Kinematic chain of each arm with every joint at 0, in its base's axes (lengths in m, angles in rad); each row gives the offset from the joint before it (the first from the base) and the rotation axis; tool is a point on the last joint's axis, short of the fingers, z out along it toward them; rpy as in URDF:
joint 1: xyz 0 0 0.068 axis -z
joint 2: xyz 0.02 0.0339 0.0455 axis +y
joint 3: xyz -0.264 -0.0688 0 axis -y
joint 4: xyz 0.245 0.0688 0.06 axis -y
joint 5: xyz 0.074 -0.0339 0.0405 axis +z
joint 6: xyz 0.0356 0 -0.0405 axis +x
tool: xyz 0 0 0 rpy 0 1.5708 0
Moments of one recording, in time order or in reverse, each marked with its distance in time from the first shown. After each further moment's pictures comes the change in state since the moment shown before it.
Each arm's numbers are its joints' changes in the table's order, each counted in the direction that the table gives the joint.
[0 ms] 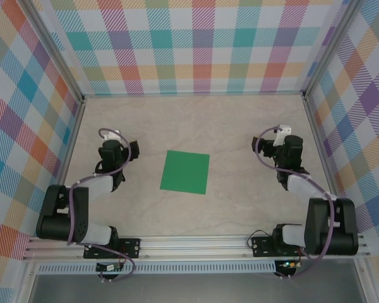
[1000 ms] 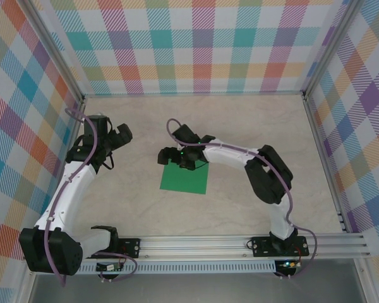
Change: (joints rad) left arm 0.004 -0.231 0.512 -1.004 -0.096 -0.324; right arm -0.851 0.816 0.956 -0.732 0.124 0.724
